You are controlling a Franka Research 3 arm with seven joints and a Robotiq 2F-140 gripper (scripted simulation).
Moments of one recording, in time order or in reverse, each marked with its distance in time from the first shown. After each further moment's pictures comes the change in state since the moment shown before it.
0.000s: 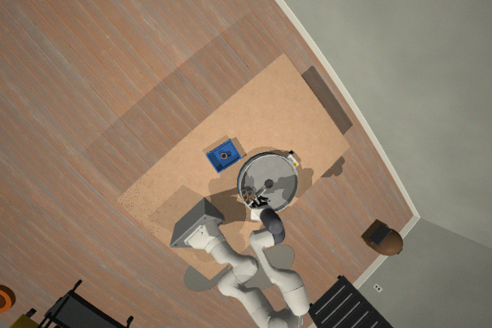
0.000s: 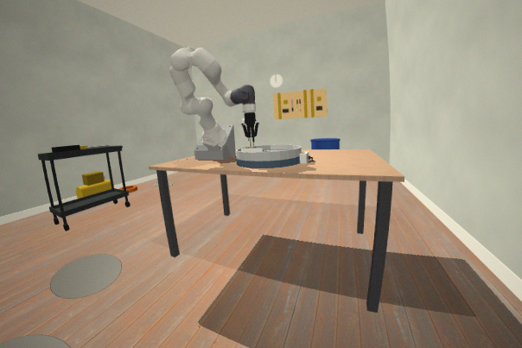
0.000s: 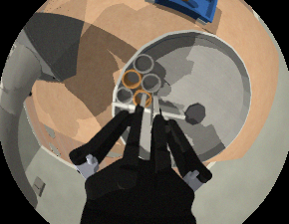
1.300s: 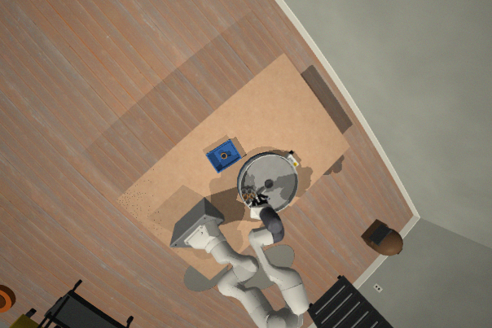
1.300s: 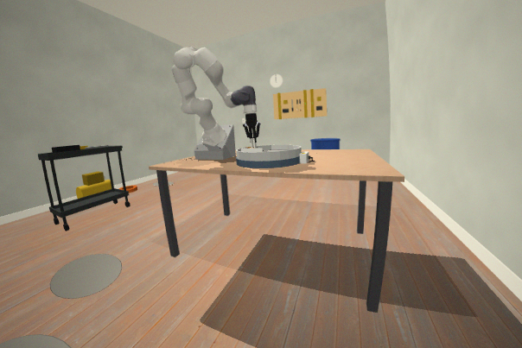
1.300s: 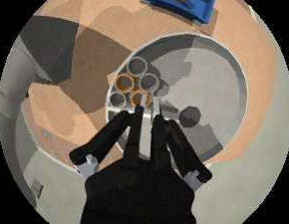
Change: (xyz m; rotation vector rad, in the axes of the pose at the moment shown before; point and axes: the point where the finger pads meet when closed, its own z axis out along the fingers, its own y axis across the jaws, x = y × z) arm 0.009 0.011 0.006 -0.029 0.018 -0.010
